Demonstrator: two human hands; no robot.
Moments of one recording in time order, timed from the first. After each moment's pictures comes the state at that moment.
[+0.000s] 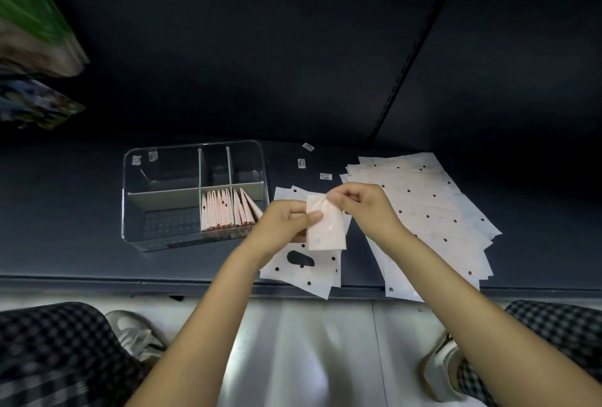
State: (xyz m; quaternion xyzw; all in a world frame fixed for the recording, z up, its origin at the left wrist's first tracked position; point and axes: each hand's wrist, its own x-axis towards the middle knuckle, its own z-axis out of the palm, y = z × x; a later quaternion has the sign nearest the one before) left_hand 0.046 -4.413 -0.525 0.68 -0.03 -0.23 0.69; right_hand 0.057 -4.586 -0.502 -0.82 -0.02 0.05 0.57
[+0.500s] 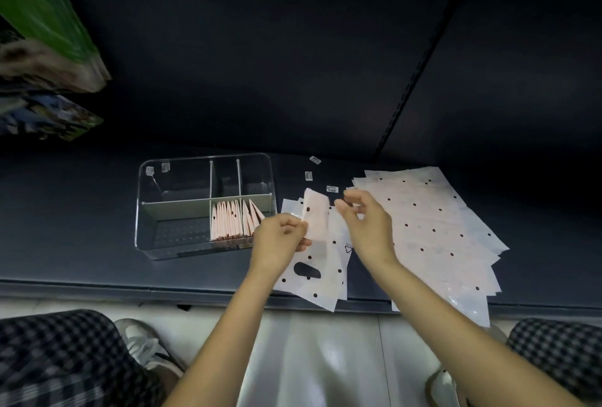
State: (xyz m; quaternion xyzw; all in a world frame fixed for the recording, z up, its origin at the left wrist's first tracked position) left_hand 0.033 -4.411 -0.529 0.75 0.11 -0.07 0.65; right_hand 0.045 -4.565 -0.514 -0.85 0.10 -0.09 0.50
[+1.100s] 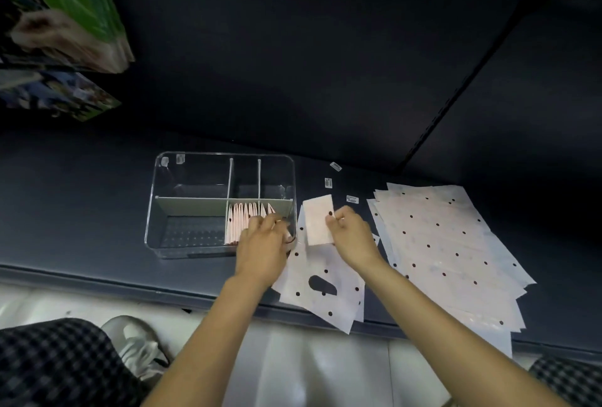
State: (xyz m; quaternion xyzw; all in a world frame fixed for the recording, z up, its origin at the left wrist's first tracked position) left_hand 0.063 -4.354 -0.588 0.97 -0.04 0.00 0.24; right_hand 0.085 -4.512 -0.537 -0.92 0.07 0.08 0.38
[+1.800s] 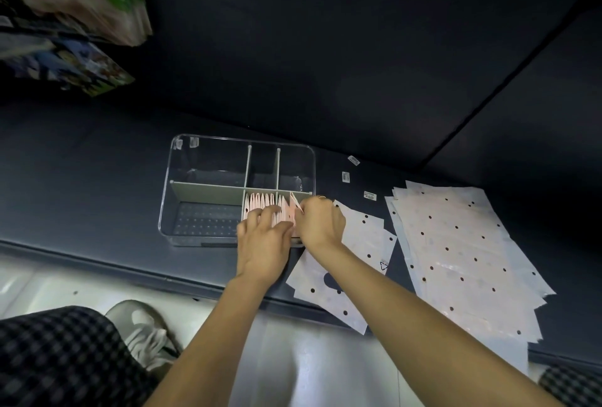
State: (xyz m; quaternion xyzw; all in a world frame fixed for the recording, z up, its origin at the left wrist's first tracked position) left_hand 0.061 -4.333 -0.619 0.97 0.02 0.06 0.24; right_hand 0.116 -4.426 -0.575 -0.99 0.01 0.03 0.11
